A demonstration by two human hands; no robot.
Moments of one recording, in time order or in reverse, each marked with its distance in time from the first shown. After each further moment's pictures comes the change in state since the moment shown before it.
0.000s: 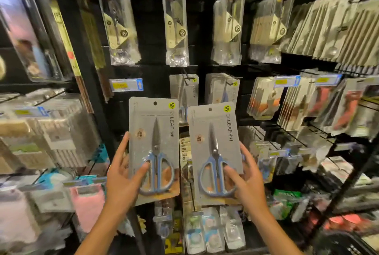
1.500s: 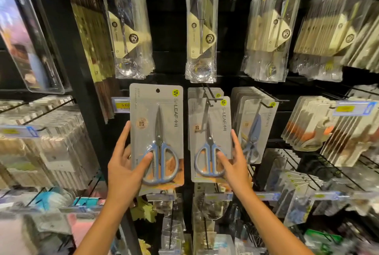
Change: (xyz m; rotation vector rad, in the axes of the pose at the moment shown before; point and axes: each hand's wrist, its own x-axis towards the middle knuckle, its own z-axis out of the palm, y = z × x) left_hand 0.141 -0.027 0.009 0.029 0.114 0.109; right_hand 0.197 0.069 0.101 -0.032 -0.131 -0.065
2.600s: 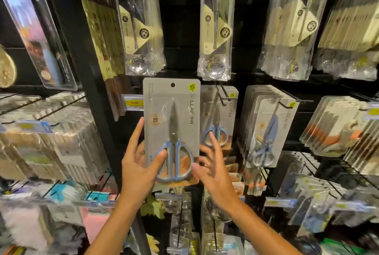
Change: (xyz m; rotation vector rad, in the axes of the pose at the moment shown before) left_hand 0.007 -0.006 0.011 -0.007 0.007 0.036; right_hand -0.023 -0.019 0.060 0.076 -0.350 -0.086
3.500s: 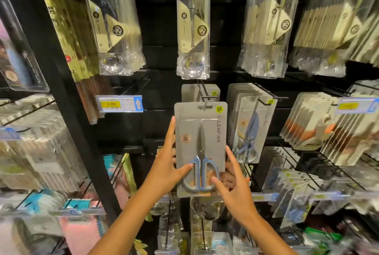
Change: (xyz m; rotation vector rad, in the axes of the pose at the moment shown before) left_hand 0.014 -0.027 0.075 0.256 -0.464 -0.117; right_hand -0.042 0.021 -0.070 -0.249 0.219 0.128
